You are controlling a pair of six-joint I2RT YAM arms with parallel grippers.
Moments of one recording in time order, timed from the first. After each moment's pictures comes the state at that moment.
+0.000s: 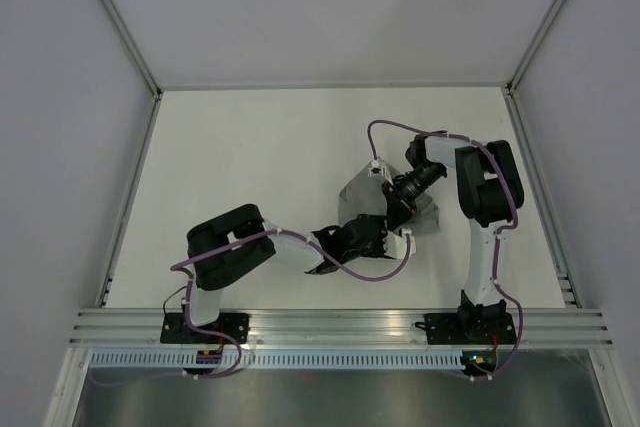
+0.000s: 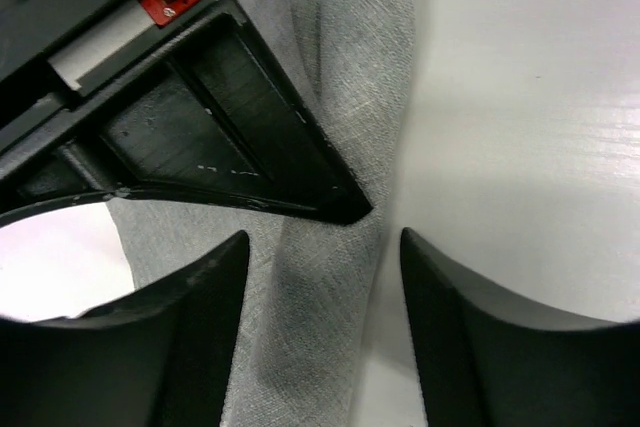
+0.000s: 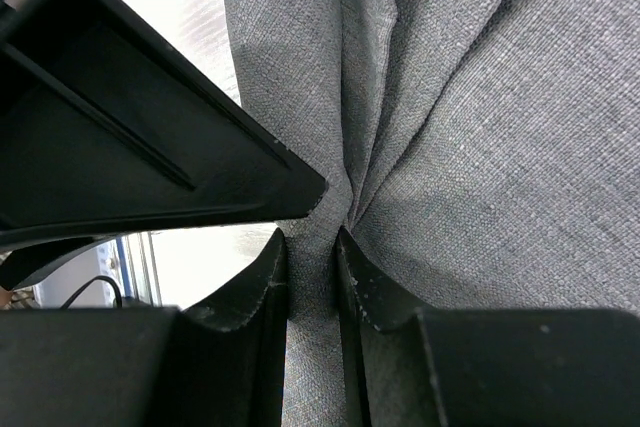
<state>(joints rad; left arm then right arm) -1.16 1.94 0.91 0.53 -0.17 0.65 0.20 2.16 1.39 -1.22 -0.88 -1.12</state>
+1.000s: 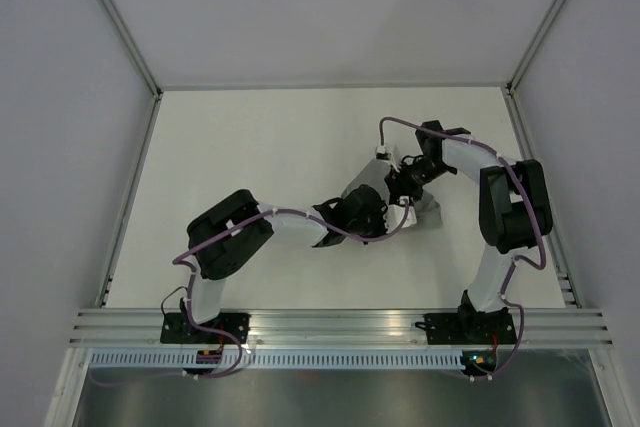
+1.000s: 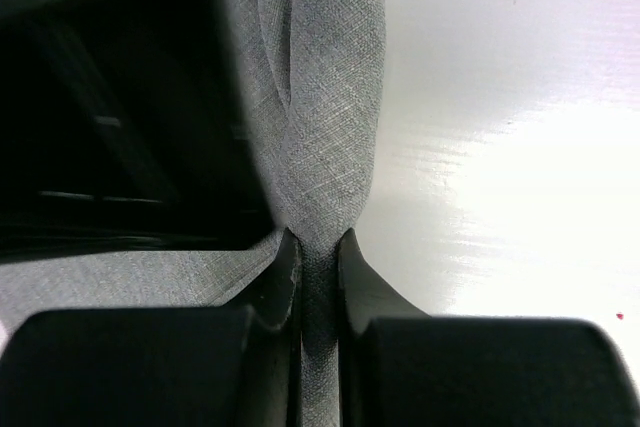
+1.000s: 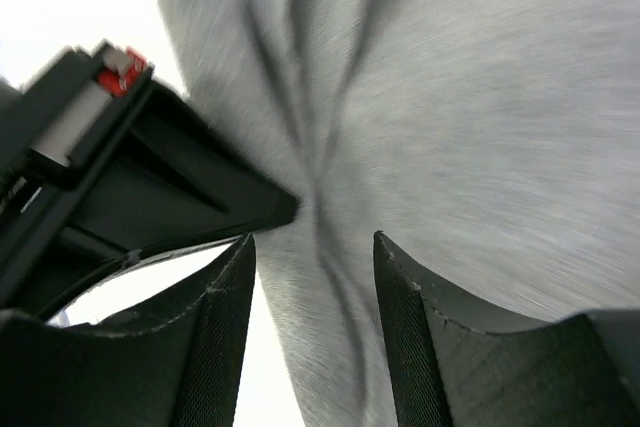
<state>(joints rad) -1.04 1.97 1.09 0.25 0.15 0.43 0.19 1.92 1.28 -0.96 -0.77 -0.86</state>
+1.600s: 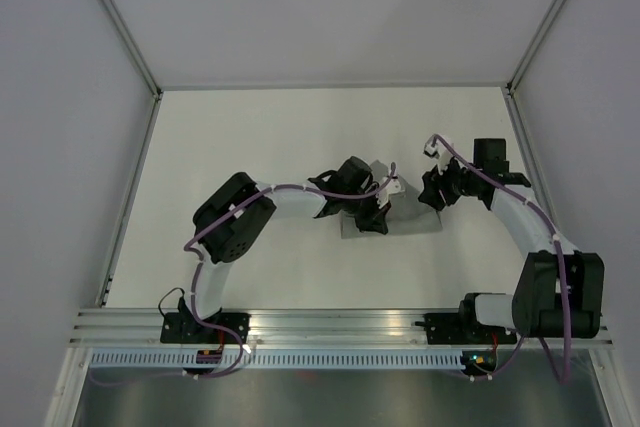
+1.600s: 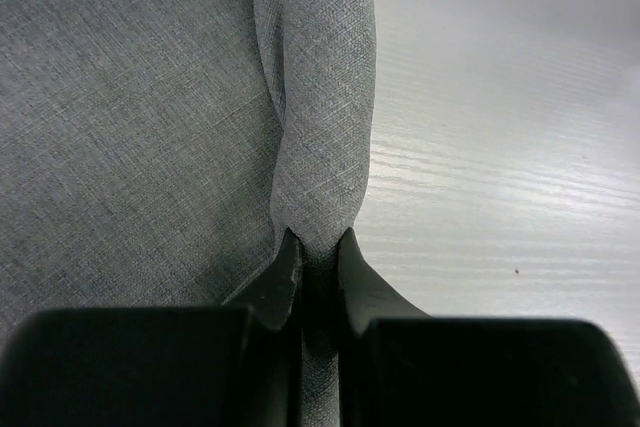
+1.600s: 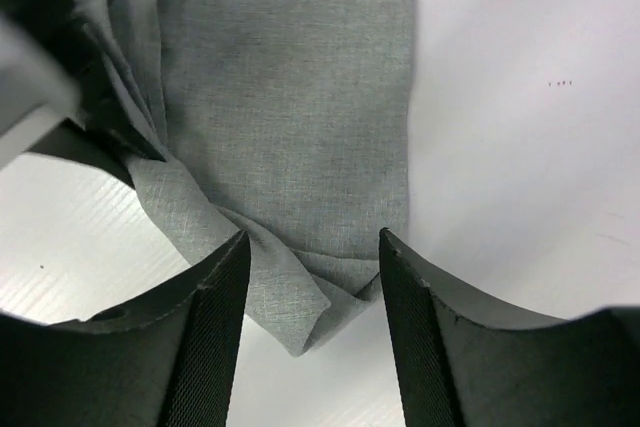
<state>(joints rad) -0.88 2.06 1.25 0.05 0.59 0.22 -0.04 1.35 0.87 -0.47 -0.66 -0.62</state>
